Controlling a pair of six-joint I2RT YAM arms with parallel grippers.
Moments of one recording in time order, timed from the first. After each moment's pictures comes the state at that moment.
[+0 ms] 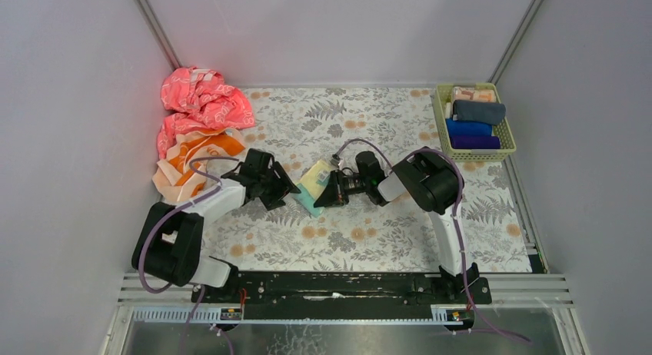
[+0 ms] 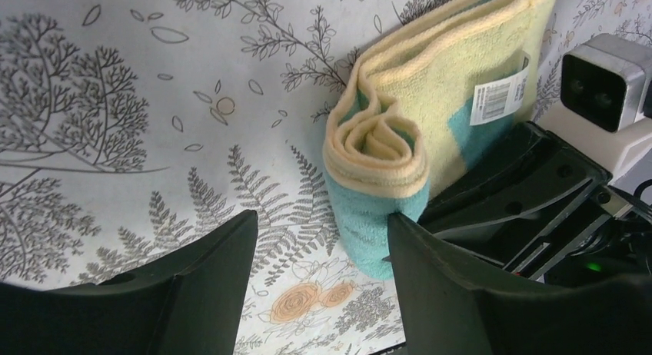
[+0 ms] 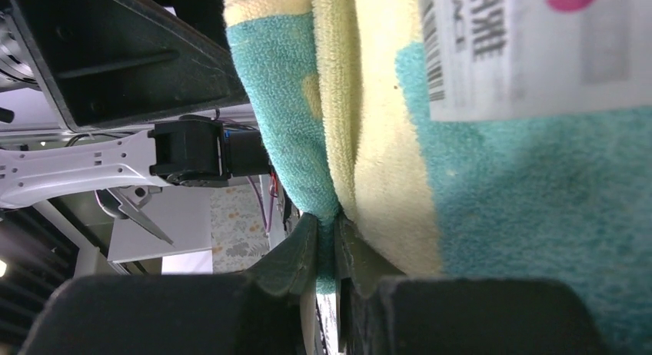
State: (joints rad) left arm -0.31 1.40 0.68 -0.28 0.21 -0.95; right arm 0.60 2.21 0.92 0.85 -1.01 1.03
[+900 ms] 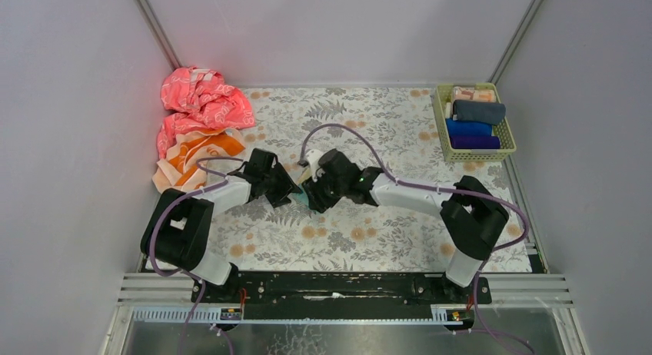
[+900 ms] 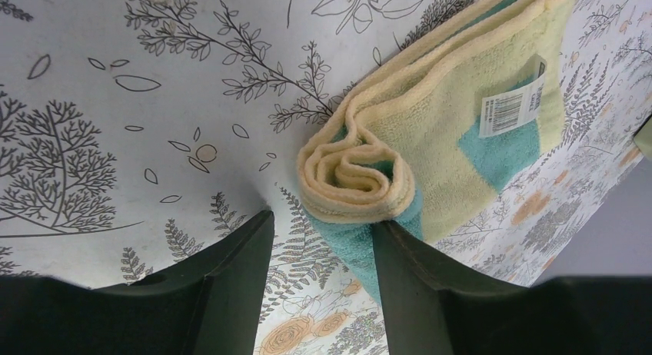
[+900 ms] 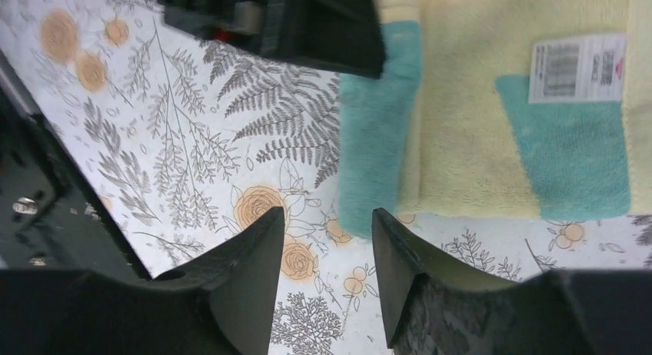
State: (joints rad) left arm -0.31 1.52 0.69 -0.16 0.22 -0.97; right arm 0.87 1.75 1.13 -0.19 -0.25 0.20
